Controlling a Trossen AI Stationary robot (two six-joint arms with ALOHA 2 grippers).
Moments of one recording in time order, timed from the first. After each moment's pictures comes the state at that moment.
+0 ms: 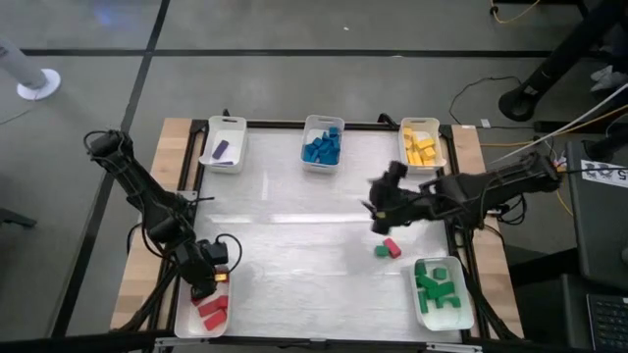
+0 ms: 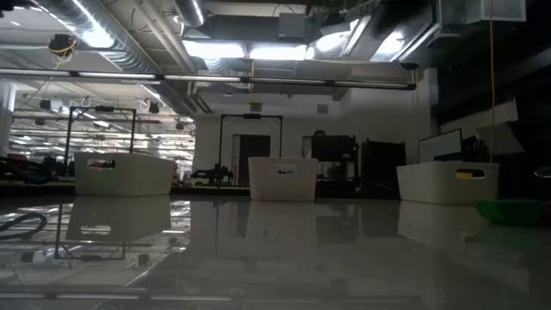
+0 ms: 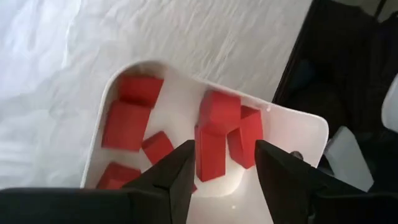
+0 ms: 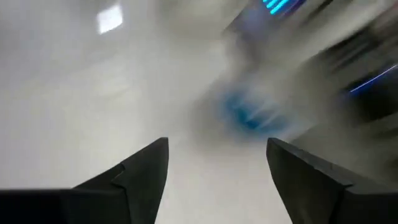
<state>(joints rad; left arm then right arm) -0.86 1.12 0.76 -0.67 0.06 -1.31 0.32 1.34 1.28 -0.80 0.75 0.12</state>
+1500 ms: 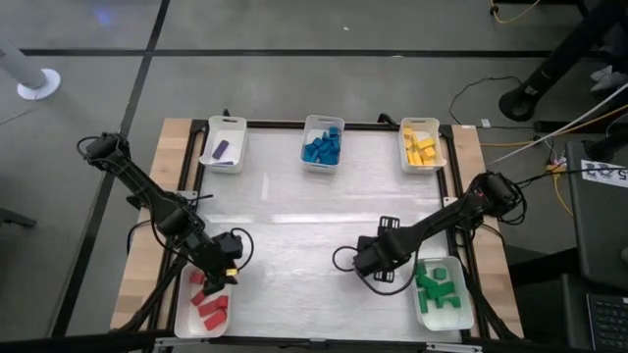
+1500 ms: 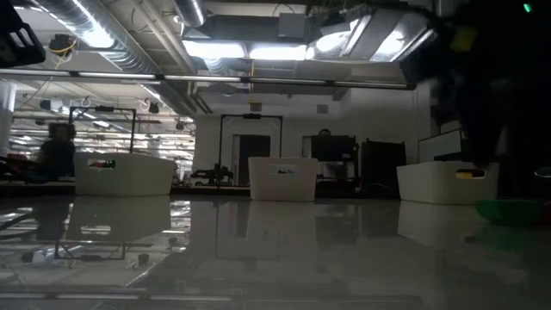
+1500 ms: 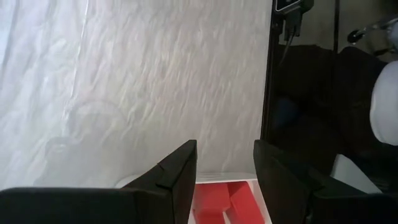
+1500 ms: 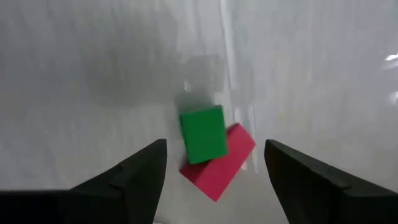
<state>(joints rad) -0.71 1.12 0.76 -0.51 -0.02 -0.96 0.47 1.78 1.26 -1.14 0.13 0.63</state>
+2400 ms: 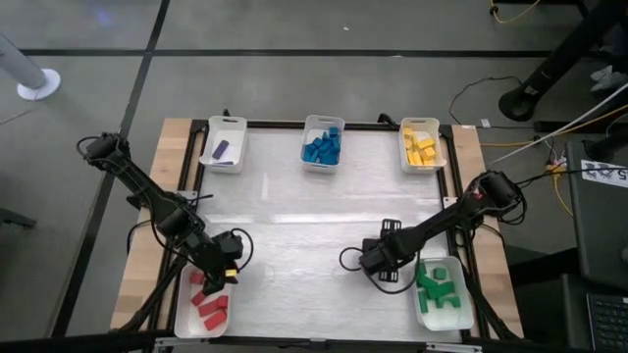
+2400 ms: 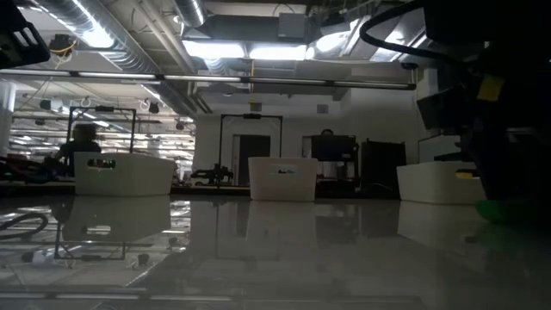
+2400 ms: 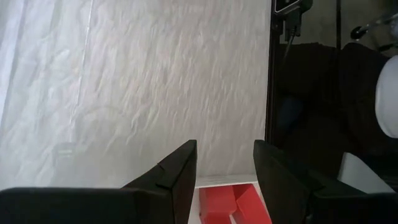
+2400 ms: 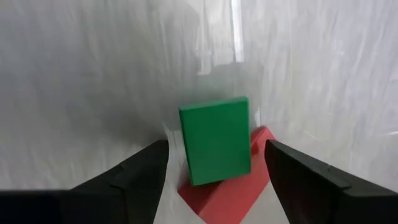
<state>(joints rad) -0.71 1.12 0.76 -0.51 -0.04 -0.91 0.47 1.77 1.04 -0.90 0.11 0.59</state>
